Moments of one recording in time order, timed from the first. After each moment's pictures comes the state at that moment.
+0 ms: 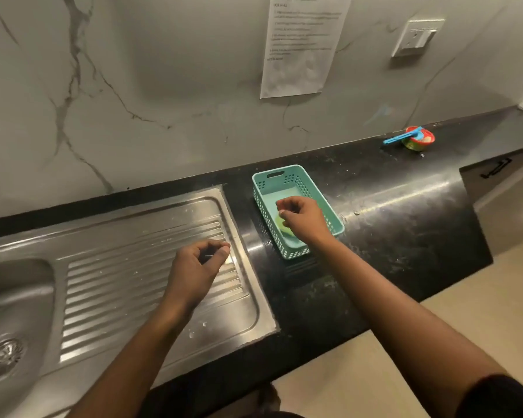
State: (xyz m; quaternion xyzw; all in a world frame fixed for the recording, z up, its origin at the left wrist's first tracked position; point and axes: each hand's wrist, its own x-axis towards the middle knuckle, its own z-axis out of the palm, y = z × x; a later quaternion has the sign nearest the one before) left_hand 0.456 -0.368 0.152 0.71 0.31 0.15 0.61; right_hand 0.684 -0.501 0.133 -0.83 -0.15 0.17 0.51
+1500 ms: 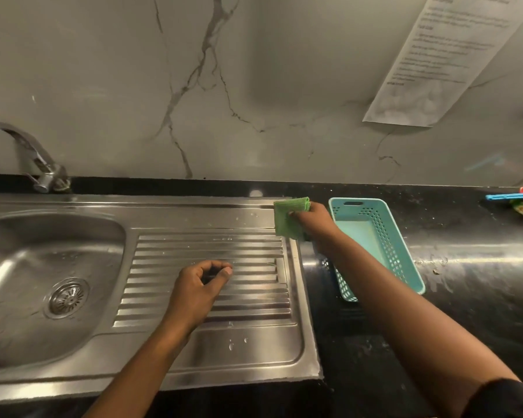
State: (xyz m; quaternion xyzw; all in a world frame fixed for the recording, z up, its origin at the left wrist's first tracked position) left_hand 0.393 -0.297 0.107 0.63 0.45 0.20 0.60; right_hand 0.685 -0.346 0.121 -0.77 -0.17 0.37 0.49
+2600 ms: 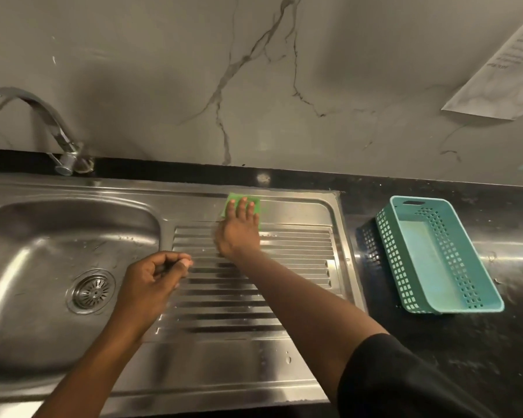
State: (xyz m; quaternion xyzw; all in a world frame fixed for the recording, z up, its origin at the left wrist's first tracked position) left_hand 0.280 -0.168 0.075 0.60 0.48 0.26 0.59; right_hand 0.498 -0.155 -0.008 -0.86 -0.47 0.19 0.08
